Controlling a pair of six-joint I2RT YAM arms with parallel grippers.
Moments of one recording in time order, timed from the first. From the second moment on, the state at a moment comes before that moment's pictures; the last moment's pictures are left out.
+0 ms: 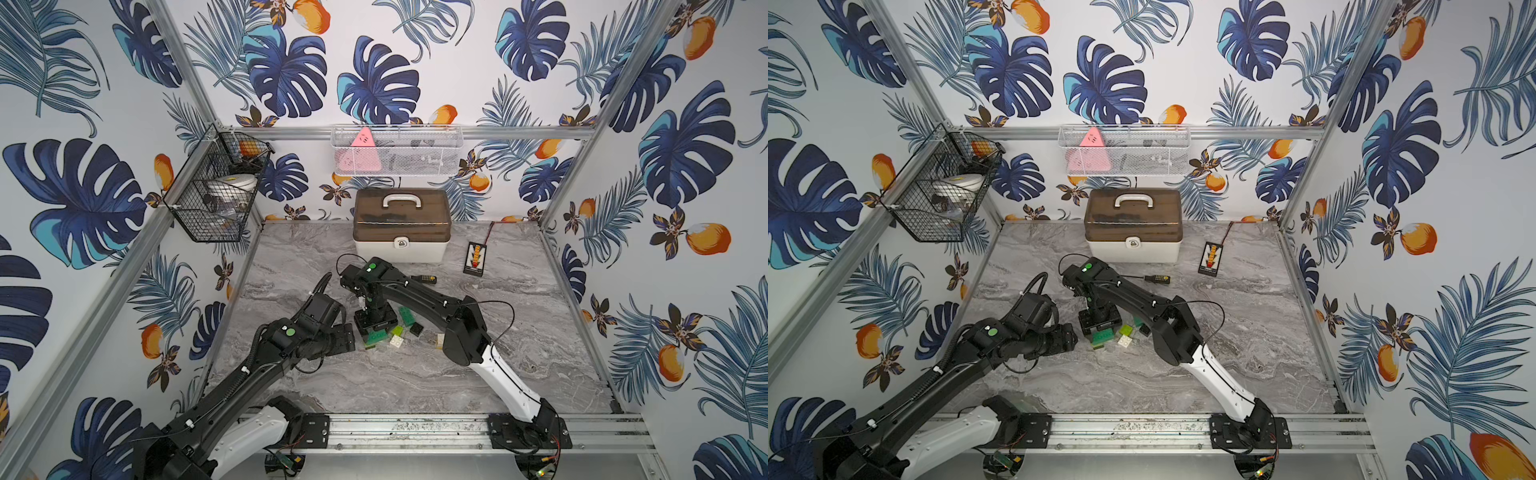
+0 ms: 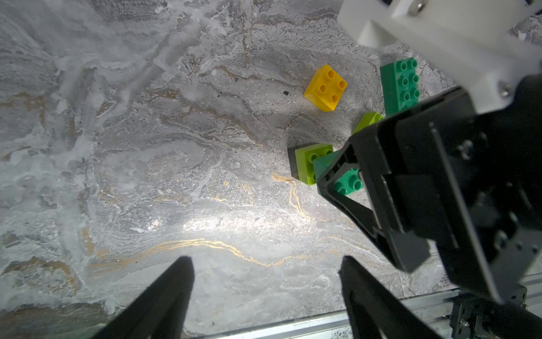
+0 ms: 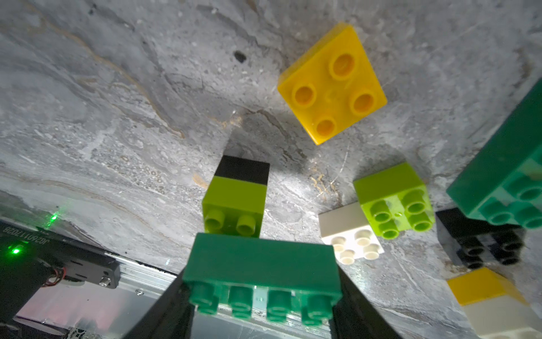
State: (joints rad) left arm -0.49 0.96 0.78 -0.93 0.01 -0.72; right arm 0.98 2.52 2.45 -1.58 -0.18 0.51
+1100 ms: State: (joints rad) left arm -0.49 0.98 0.77 -0.93 0.00 -0.73; right arm 0.96 2.54 2.46 -1.57 -0.21 0.53
